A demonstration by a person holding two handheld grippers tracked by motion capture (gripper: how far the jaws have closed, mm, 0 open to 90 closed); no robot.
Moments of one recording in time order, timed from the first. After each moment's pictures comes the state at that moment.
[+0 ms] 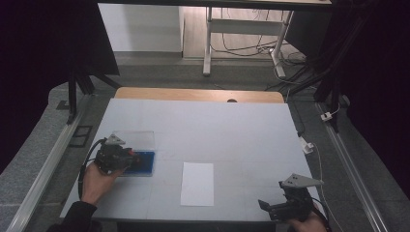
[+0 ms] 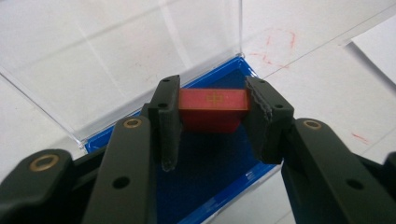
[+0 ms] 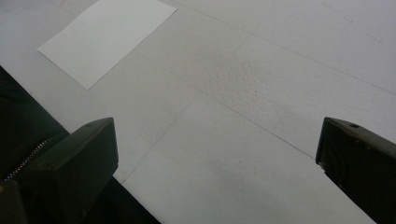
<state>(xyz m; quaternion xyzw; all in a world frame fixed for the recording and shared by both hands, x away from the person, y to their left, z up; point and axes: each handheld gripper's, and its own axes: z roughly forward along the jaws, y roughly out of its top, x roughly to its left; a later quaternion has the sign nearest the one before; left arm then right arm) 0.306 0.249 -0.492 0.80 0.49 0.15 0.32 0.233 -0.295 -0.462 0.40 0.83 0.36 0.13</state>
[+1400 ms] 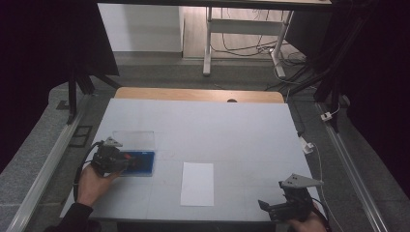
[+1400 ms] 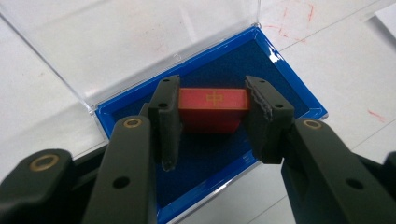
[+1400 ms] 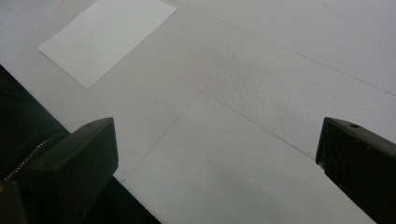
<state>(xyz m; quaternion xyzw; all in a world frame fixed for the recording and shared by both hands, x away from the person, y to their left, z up) 0.303 0.256 -0.500 0.80 0.50 0.14 0.29 0.232 -0.295 -0.462 0.40 0.83 0.36 0.13</state>
